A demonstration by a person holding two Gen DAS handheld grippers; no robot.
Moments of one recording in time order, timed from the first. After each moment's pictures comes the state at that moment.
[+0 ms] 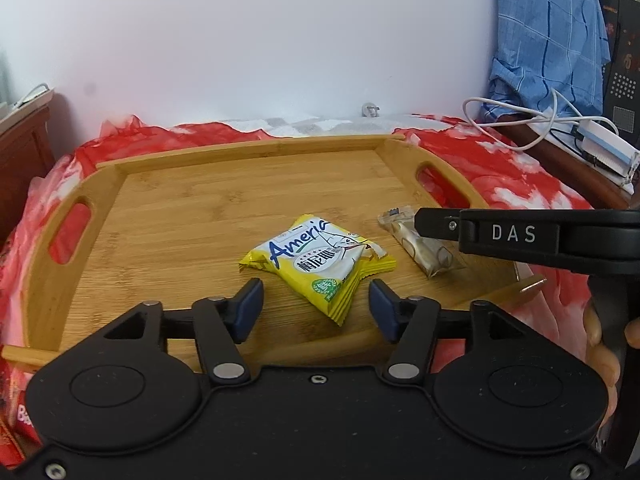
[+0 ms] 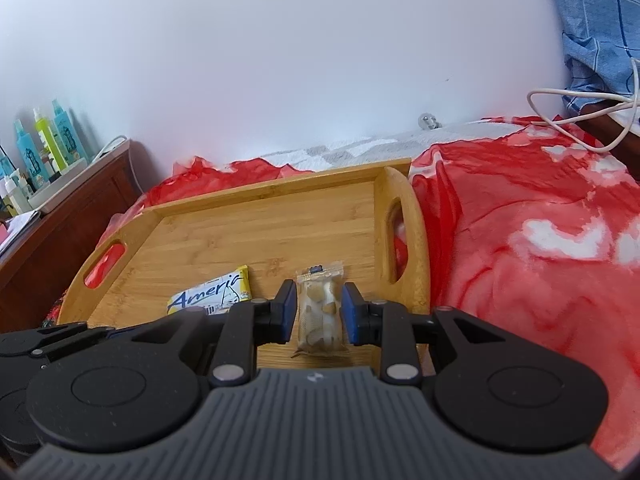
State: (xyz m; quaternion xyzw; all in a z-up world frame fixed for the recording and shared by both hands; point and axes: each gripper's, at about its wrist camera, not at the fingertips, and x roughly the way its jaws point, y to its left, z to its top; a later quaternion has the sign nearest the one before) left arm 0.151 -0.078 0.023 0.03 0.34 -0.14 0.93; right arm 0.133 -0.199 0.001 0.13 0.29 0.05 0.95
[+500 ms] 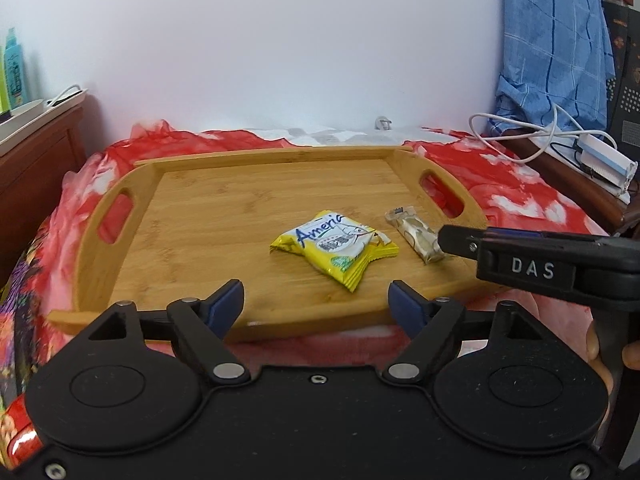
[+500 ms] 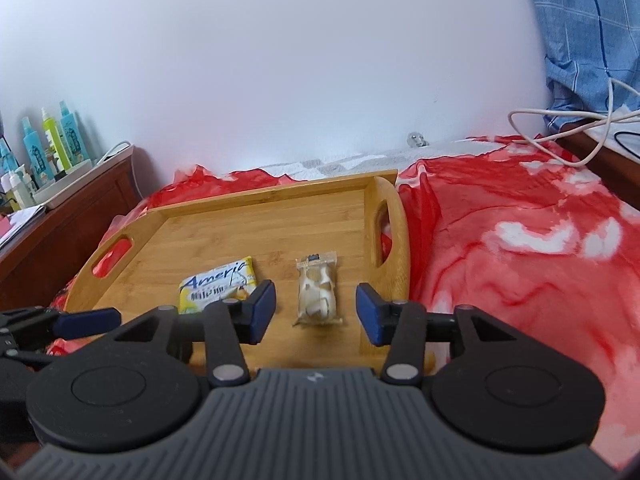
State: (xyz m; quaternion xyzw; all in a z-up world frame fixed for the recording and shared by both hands) left arm 0.107 -0.055 0.042 0.02 0.32 -0.12 0.94; right arm 0.089 -0.191 0.005 0.10 0.26 0.03 0.96
